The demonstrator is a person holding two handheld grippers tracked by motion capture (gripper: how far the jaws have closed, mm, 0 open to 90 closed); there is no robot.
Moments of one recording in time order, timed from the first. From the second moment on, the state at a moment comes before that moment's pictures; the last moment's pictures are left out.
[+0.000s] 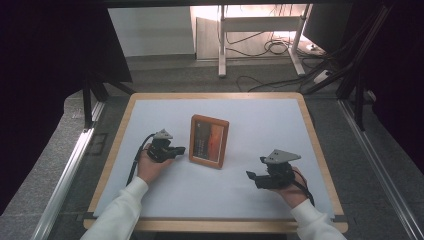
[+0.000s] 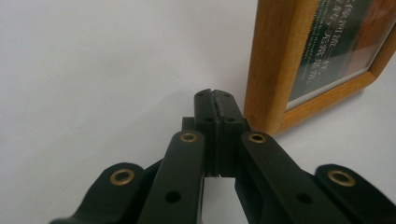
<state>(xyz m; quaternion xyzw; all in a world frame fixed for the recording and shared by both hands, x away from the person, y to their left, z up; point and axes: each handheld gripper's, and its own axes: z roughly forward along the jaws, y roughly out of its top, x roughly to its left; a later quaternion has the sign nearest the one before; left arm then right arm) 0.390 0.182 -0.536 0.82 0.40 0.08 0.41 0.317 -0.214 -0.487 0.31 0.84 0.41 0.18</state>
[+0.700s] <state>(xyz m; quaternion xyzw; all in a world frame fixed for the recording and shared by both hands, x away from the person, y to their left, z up) 0.382 0.168 -0.534 0.84 0.36 0.08 0.40 0.316 -0.219 -0.487 0.32 0.84 0.40 0.18</state>
